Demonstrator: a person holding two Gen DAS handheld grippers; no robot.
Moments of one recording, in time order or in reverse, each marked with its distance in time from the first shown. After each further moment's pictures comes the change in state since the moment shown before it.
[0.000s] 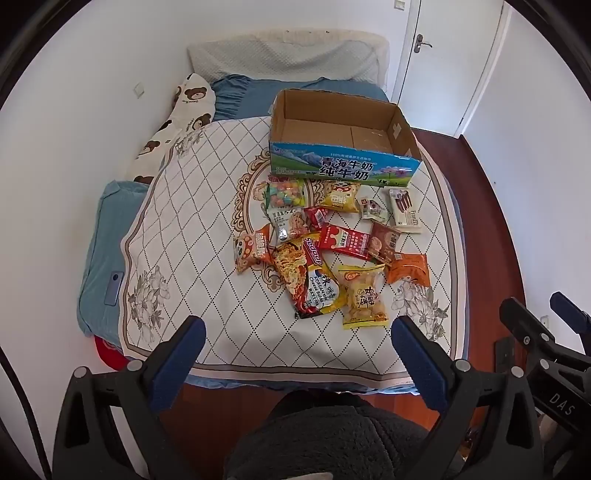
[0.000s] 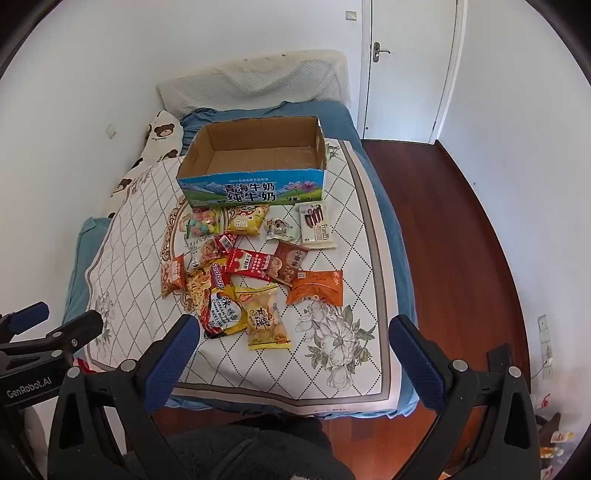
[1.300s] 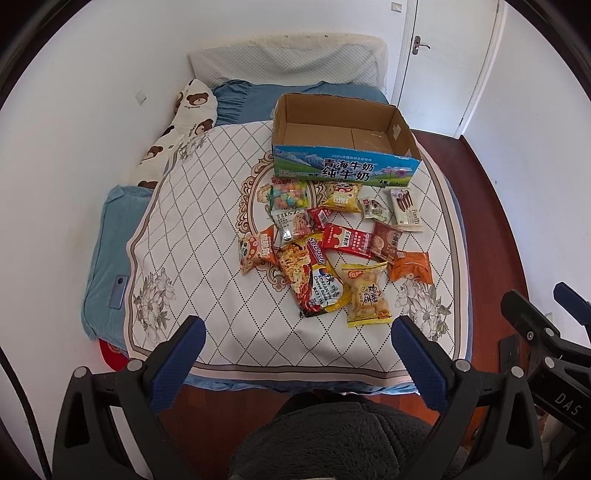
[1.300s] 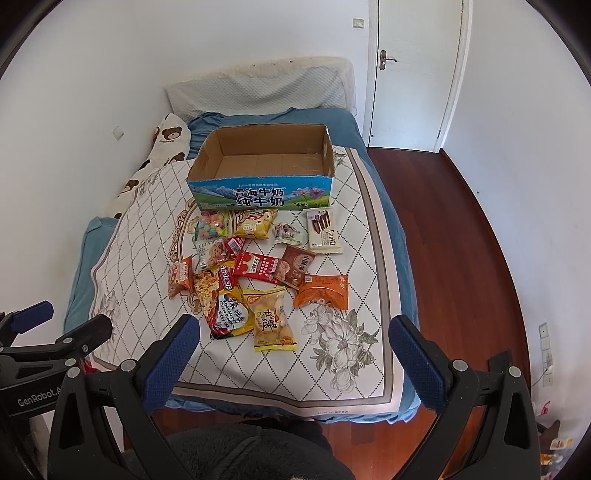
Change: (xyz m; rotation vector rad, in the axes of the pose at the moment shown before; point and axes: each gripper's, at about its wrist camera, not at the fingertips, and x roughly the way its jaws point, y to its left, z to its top) left arm -0.011 0.000 -0.001 0.011 -0.026 0.004; right arm -0.007 0.004 -0.003 -0.016 -0.028 0.016
